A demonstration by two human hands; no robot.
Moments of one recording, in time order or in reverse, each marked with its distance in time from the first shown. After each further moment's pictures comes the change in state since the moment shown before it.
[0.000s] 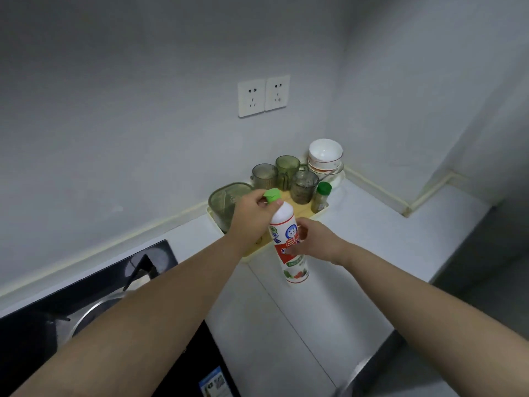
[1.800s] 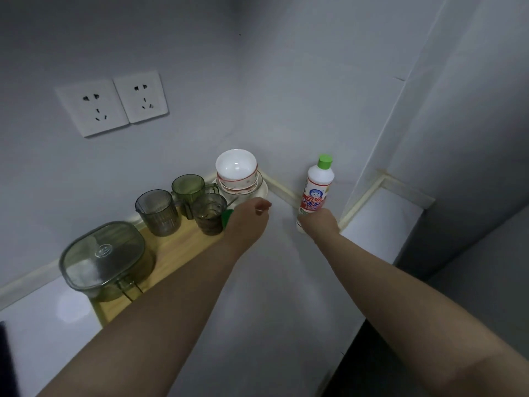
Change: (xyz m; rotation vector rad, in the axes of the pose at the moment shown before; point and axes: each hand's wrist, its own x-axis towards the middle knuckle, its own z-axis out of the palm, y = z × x) left_hand 0.139 0.002 0.260 0.346 -0.285 0.077; right_hand 0.086 0.161 -0.218 0.119 0.625 0.525
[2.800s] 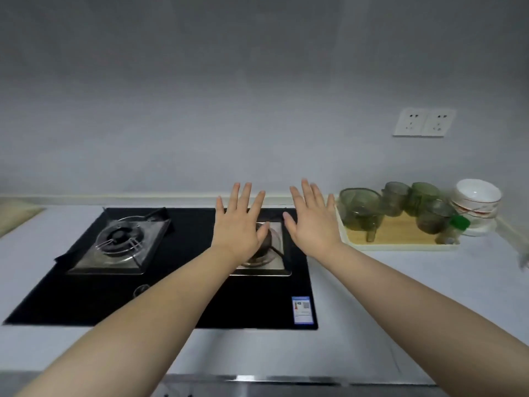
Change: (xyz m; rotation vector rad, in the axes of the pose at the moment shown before) left_hand -0.493 -0.101 -0.286 1.059 0.441 -0.445; right_hand -0.480 -0.069 0.175 -0.581 -0.121 -1.484
